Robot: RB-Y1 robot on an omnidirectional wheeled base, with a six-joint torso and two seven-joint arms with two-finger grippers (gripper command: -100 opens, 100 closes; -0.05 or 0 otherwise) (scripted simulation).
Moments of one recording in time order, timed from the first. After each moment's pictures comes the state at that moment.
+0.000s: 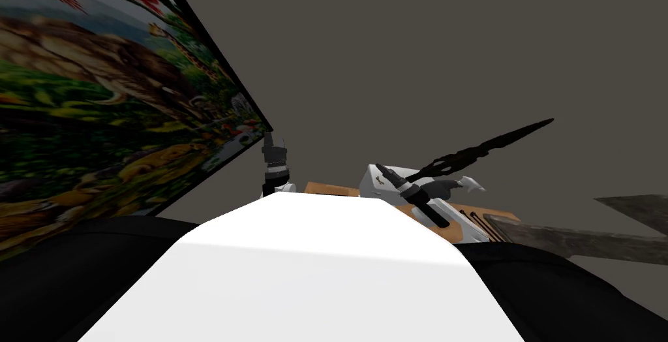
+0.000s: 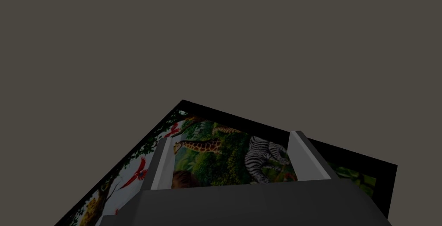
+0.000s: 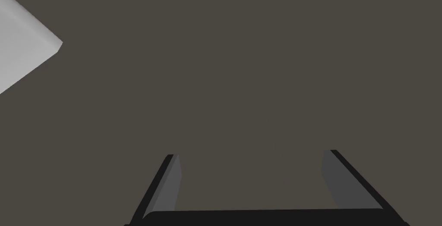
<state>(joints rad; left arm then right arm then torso) 0.52 -0.02 -0.04 -2.21 0.06 -0.56 -0.15 0.66 -0.91 -0.05 -1.97 0.25 -0.49 -0.11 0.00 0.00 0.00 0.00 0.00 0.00</state>
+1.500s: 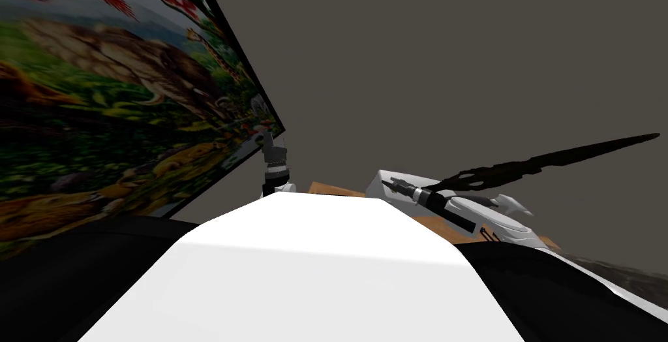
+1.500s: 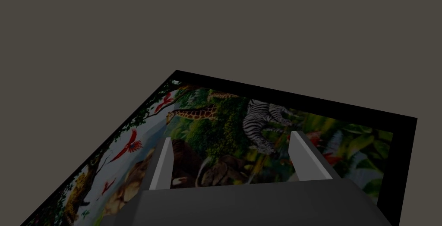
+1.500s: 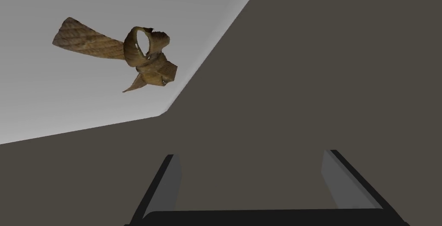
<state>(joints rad) 0.52 -0.02 -0.04 -2.21 0.06 -0.56 -0.15 0.73 -1.31 0.02 -1.79 0.42 -0.47 -0.05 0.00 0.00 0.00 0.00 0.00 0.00</state>
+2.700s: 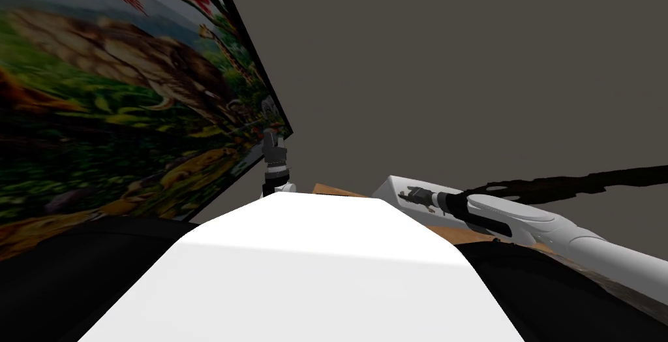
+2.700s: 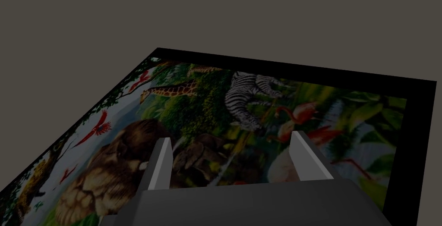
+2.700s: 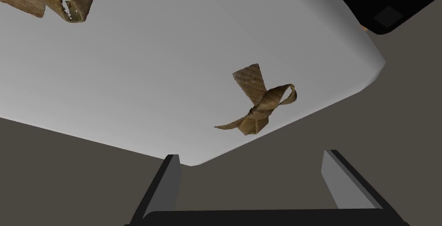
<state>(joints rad) 0.52 -0.02 -0.04 -2.21 0.06 -0.56 -0.15 0.80 -1.63 0.11 -1.63 0.56 -0.44 0.00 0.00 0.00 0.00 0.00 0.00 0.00</state>
